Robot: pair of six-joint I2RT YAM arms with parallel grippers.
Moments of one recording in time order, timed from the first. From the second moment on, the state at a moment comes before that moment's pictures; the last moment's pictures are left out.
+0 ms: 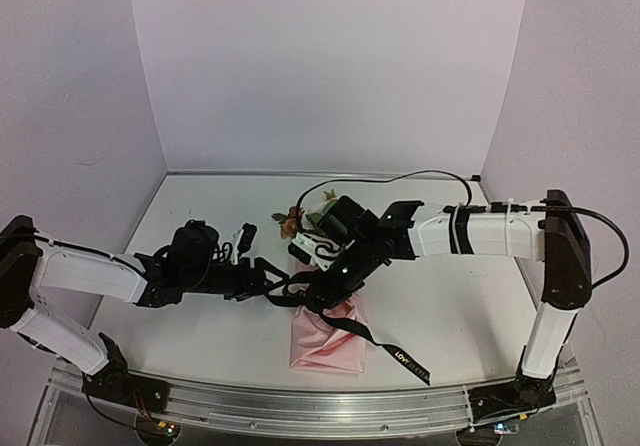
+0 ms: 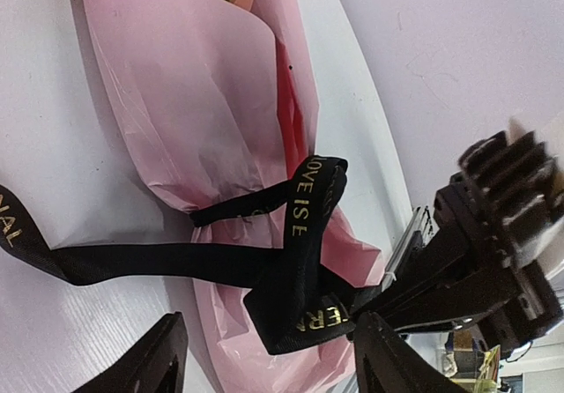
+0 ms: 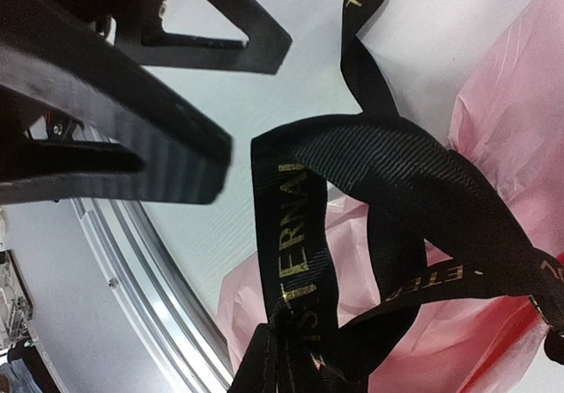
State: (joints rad) left arm -0.83 1.37 0.55 0.34 0.35 -0.85; right arm 1.02 1.87 1.43 -0.62 -0.35 0.30
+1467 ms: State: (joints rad) left arm -0.83 1.51 0.79 0.02 0.39 -0.73; right arm 1.02 1.83 1.45 -0.68 -0.06 0.18
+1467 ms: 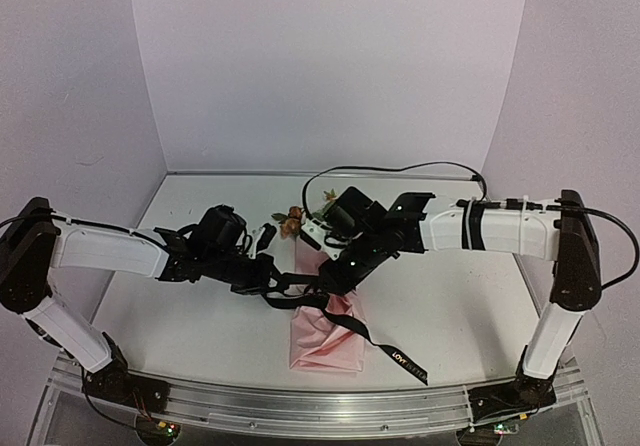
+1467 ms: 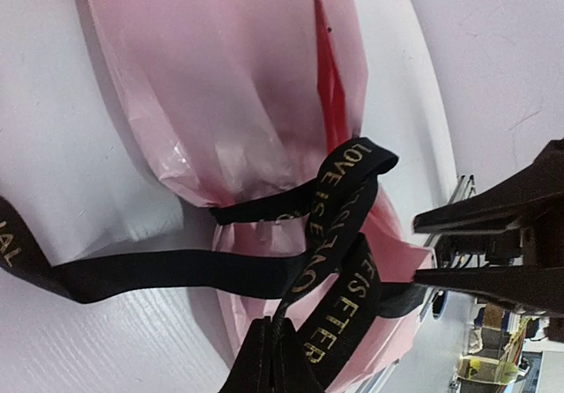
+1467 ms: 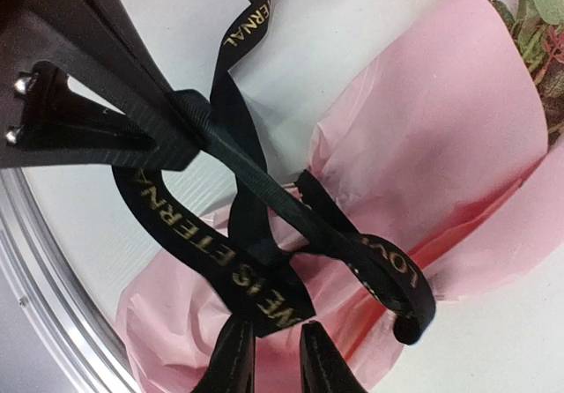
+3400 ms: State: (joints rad) left arm -0.91 1.51 0.78 -0.08 0.36 -0.63; right arm 0.85 1.88 1.40 -0.64 0.02 0.24
